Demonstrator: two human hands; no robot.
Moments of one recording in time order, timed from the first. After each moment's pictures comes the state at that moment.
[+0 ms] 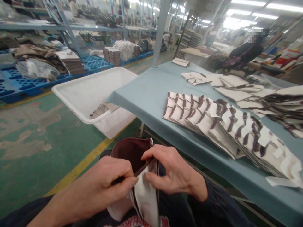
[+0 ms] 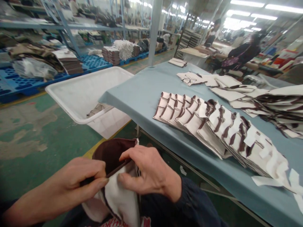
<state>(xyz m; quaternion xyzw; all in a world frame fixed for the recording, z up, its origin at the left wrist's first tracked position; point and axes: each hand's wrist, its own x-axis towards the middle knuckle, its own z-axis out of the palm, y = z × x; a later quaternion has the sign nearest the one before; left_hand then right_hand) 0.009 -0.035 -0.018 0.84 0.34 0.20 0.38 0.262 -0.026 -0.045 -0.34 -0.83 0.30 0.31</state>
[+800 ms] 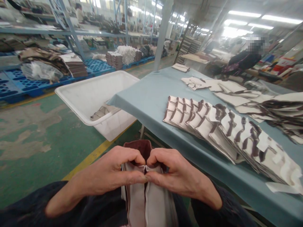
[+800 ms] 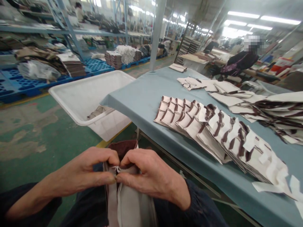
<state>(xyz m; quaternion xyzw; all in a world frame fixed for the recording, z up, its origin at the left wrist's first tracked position) 0.021 -0.004 -0.013 0.78 0.31 0.22 0.50 0.260 -0.024 -0.020 -0.33 -0.80 0.39 0.31</state>
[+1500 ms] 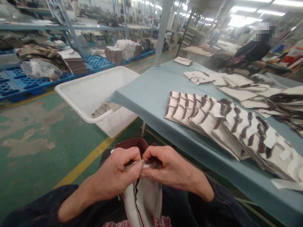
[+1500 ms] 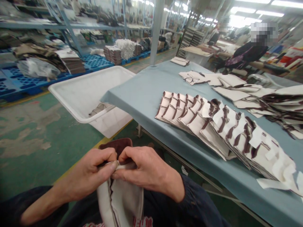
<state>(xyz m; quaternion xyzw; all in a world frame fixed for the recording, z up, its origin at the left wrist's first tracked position) 0.034 -0.018 -0.032 0.77 0.40 0.27 0.41 0.248 -0.018 -0.029 -0.38 -0.77 0.45 0.26</state>
